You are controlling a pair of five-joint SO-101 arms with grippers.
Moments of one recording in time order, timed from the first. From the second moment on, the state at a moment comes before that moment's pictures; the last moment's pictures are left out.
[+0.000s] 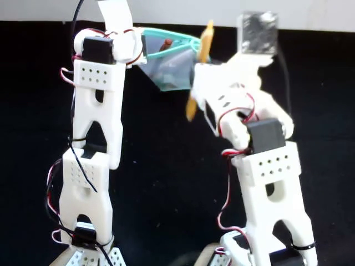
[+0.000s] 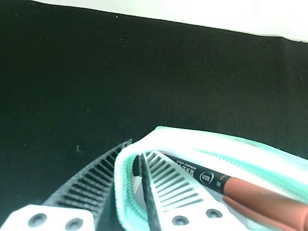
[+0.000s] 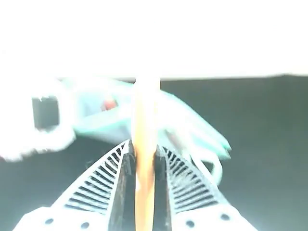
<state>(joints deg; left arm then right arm) 1.5 41.2 -76.1 93.5 18.5 -21.0 -27.8 2.6 54.4 -16.7</state>
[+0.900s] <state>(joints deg) 3.0 45.2 -77.1 93.4 18.5 -23.7 4.8 -29.3 41.7 -27.6</state>
